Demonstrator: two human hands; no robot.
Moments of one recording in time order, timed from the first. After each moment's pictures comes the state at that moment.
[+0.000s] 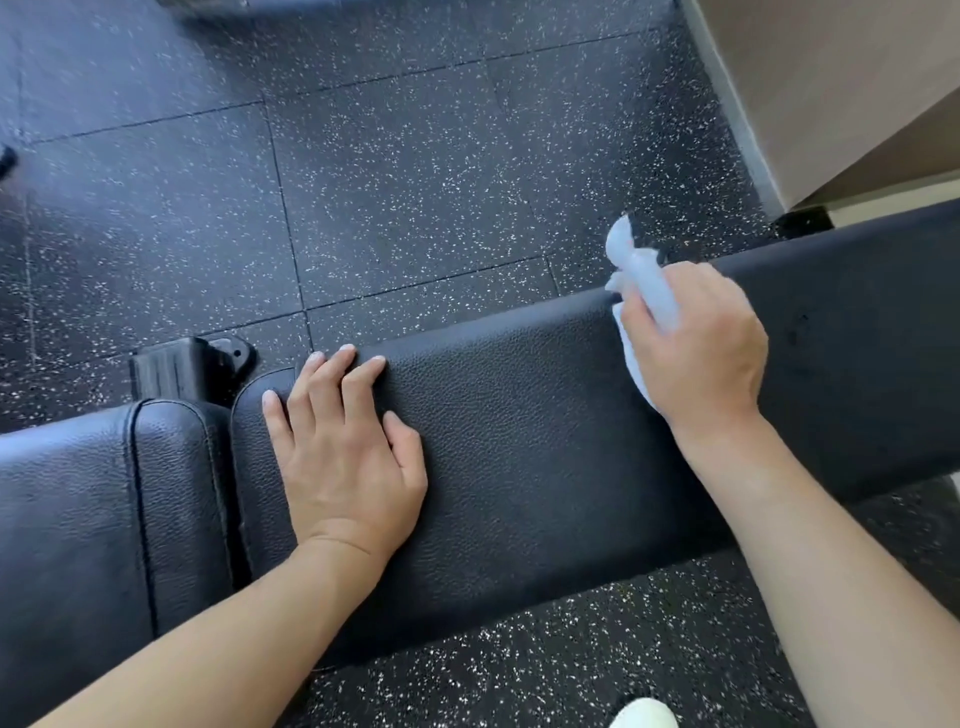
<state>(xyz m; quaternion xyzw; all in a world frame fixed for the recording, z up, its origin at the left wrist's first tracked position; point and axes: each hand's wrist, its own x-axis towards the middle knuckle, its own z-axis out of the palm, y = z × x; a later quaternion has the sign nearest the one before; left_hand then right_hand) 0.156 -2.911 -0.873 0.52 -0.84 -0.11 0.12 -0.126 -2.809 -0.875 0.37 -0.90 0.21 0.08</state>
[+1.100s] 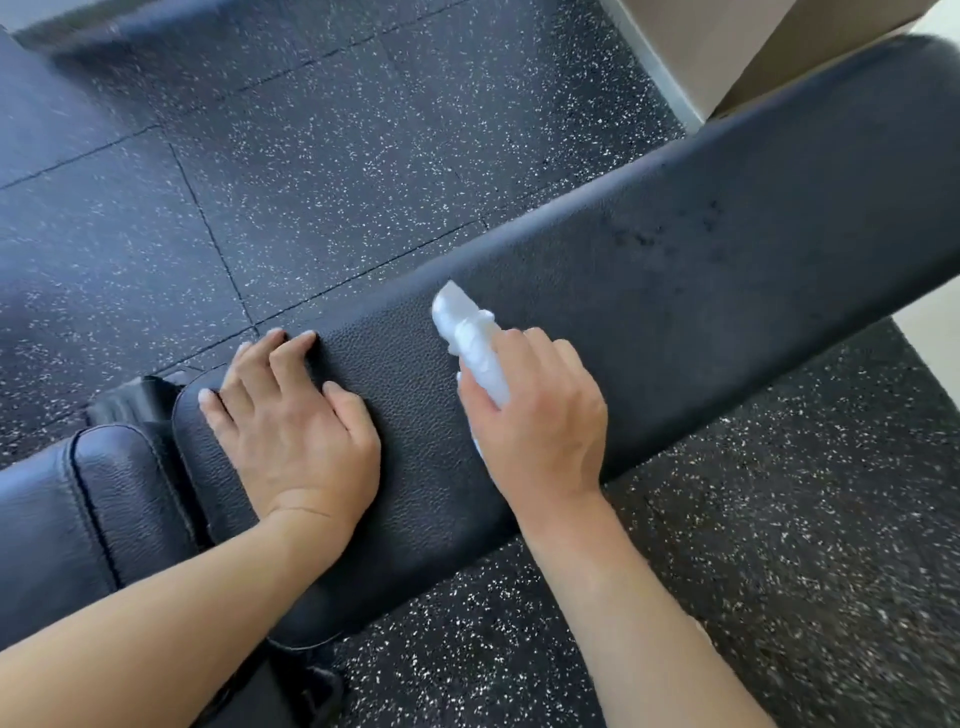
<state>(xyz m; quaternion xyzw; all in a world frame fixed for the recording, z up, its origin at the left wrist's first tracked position) 0.154 -2.911 -0.870 0.51 -0.84 -0.12 0.10 0.031 -2.780 -0.878 0.32 -0.91 0.25 0.09</state>
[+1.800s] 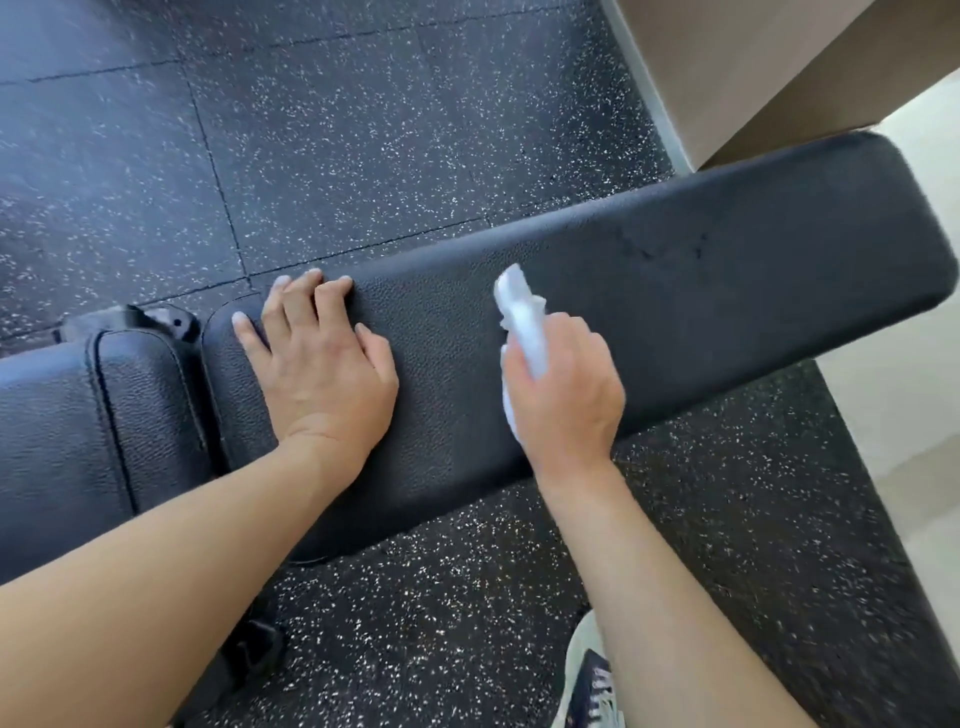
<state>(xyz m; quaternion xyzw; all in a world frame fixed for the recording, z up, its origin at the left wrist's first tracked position) 0.160 -2.912 -0.873 0.51 -0.84 -0.14 0.11 0.030 -2.764 -0.865 0.28 -0.93 0.23 0.04</state>
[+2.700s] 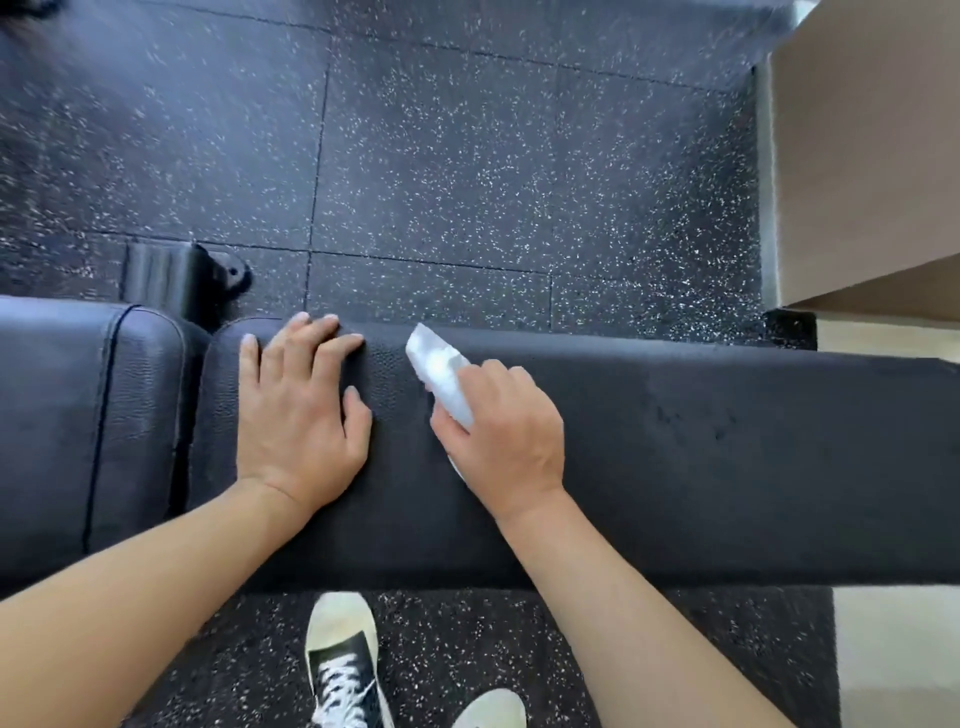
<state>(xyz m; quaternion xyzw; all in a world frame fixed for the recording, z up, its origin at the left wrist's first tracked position) 0.156 -2.911 -0.872 0.51 -0.84 -0.11 0.11 -0.035 -2.826 -0.877 0.61 -0.76 0.20 0.03</state>
